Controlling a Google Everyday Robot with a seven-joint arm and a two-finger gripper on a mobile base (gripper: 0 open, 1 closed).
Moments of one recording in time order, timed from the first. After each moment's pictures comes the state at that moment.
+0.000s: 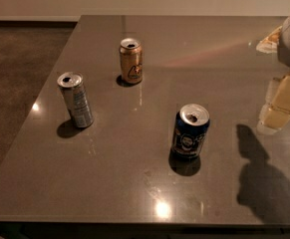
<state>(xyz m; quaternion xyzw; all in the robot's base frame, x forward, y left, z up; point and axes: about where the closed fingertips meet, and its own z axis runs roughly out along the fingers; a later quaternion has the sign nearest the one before) 0.438 -0.217 0.976 -0.60 0.78 -0.03 0.16</state>
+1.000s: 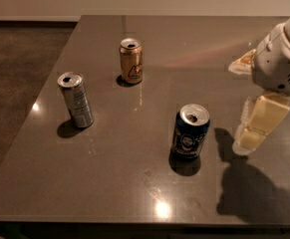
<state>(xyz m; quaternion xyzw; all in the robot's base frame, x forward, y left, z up) 0.419 -0.171 0.947 -0.63 0.76 0.04 0.18</state>
